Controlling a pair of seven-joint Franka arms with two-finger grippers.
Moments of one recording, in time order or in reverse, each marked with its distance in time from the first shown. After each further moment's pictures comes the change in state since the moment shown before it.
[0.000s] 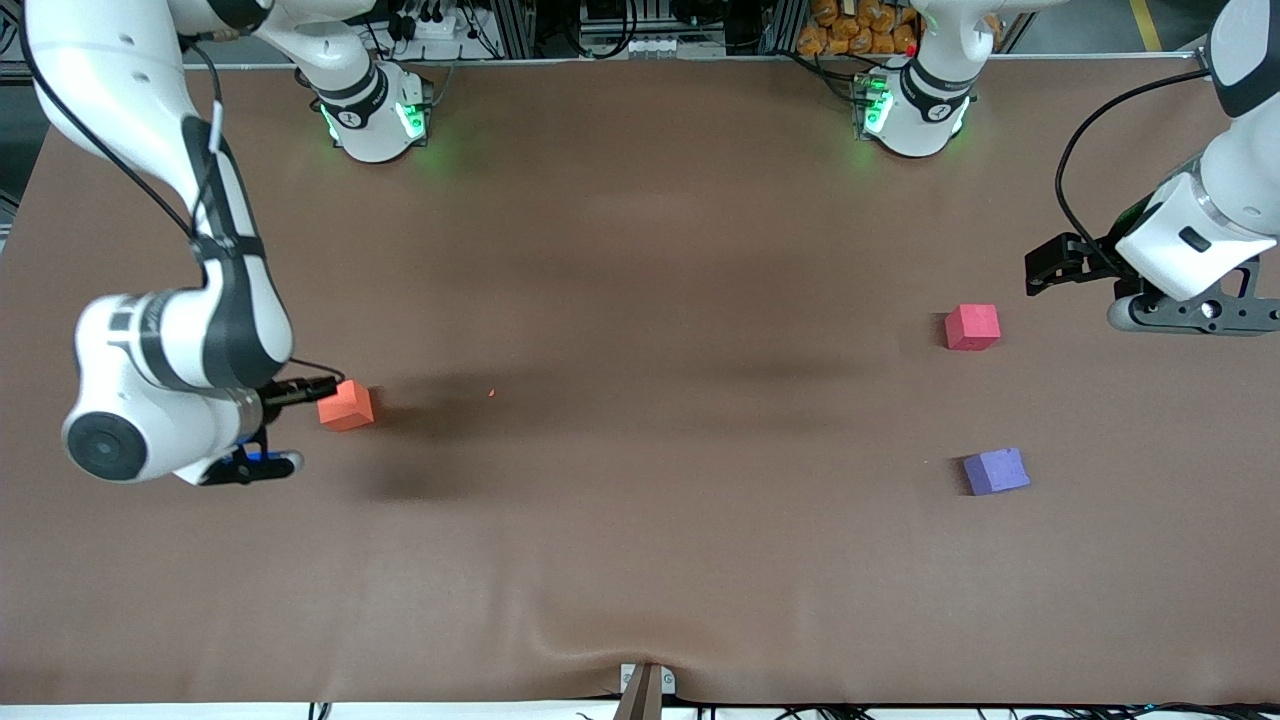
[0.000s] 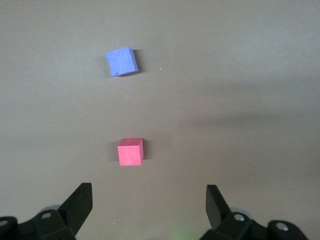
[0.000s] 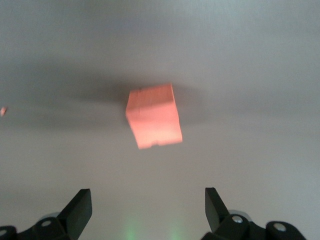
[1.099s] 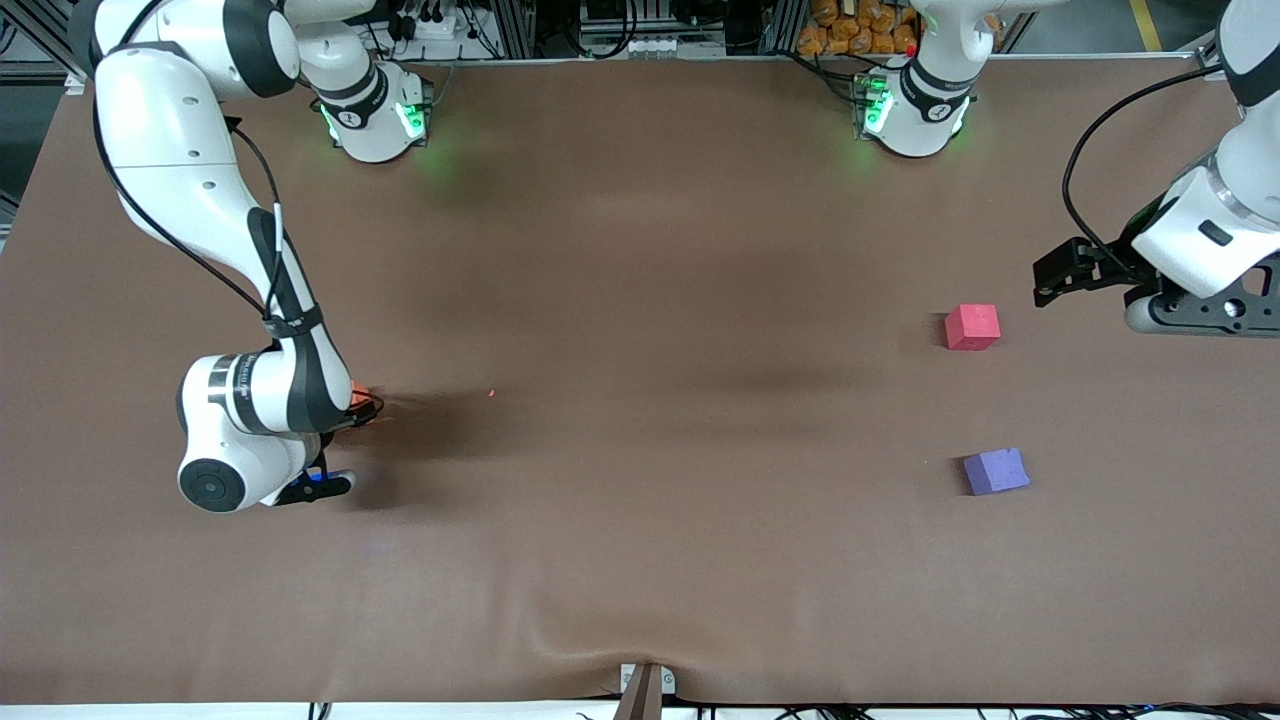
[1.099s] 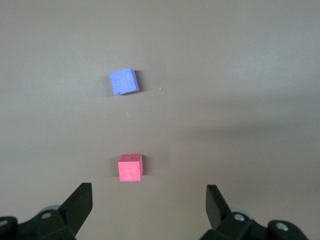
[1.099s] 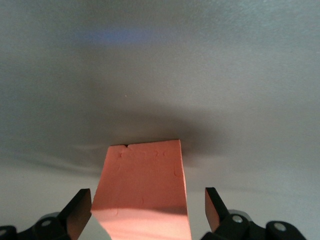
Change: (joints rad) left arm 0.002 -0.002 -0.001 0.030 0.000 0.053 -0.004; right arm 0.000 0.198 -0.001 0.001 0.000 0.123 -0.086
